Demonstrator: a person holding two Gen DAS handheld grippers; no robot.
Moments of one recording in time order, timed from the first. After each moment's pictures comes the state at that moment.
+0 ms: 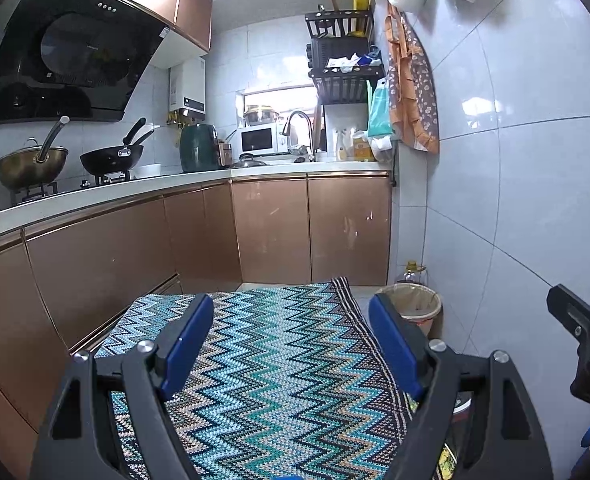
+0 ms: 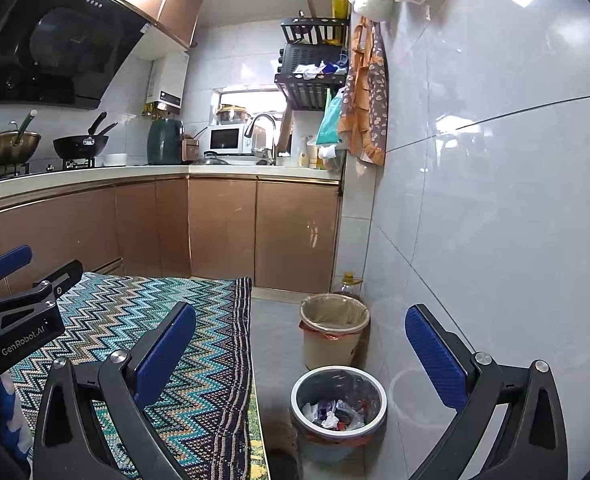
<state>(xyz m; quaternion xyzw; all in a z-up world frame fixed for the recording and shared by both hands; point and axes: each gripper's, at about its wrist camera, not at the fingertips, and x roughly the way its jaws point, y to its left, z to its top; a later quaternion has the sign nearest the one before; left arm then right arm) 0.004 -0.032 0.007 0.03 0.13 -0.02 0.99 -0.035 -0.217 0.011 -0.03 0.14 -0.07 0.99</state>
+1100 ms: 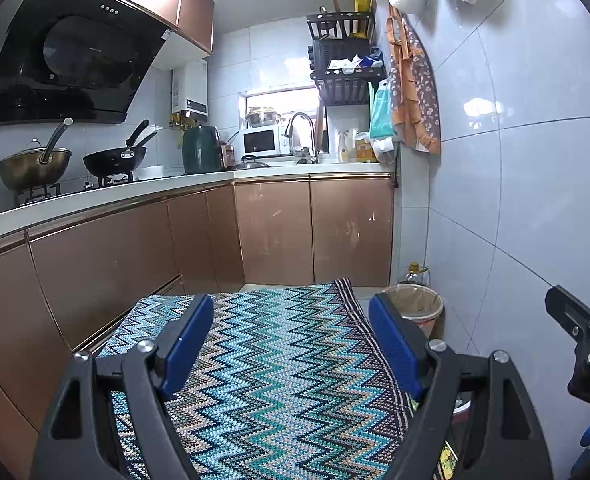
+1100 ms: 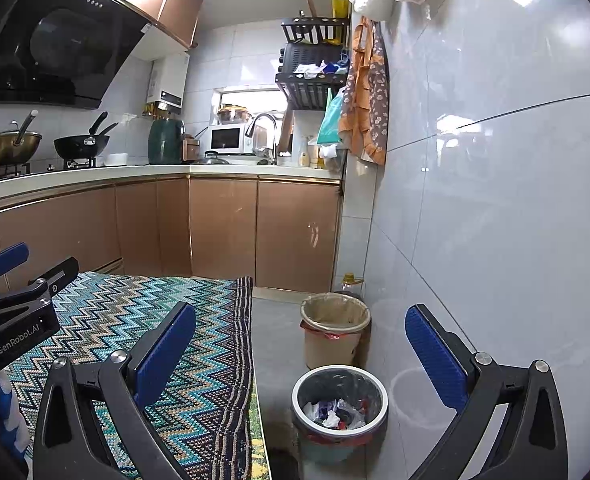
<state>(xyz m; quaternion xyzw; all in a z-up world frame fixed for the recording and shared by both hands) 0.002 -0.031 0.009 0.03 0.12 -0.02 0.99 -0.036 -0.218 0.011 -0.03 0.14 -0.07 0.99</state>
